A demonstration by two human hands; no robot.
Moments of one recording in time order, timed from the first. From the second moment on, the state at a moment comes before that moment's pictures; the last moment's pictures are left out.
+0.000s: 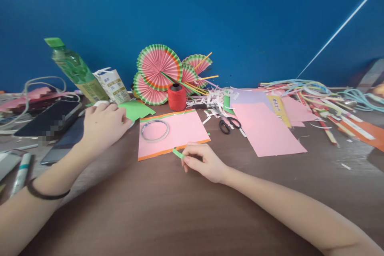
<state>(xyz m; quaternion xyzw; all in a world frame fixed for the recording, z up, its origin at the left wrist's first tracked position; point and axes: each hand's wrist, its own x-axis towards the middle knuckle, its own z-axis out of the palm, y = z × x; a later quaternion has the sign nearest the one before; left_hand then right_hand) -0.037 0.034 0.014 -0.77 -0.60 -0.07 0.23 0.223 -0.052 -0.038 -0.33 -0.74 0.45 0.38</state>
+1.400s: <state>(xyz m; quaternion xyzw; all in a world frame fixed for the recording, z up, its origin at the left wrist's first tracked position) 0.011 -0.013 0.015 -0.80 -0.32 -0.03 -0.50 0.227 -0.046 -0.036 -0.25 -0.75 0.49 0.35</state>
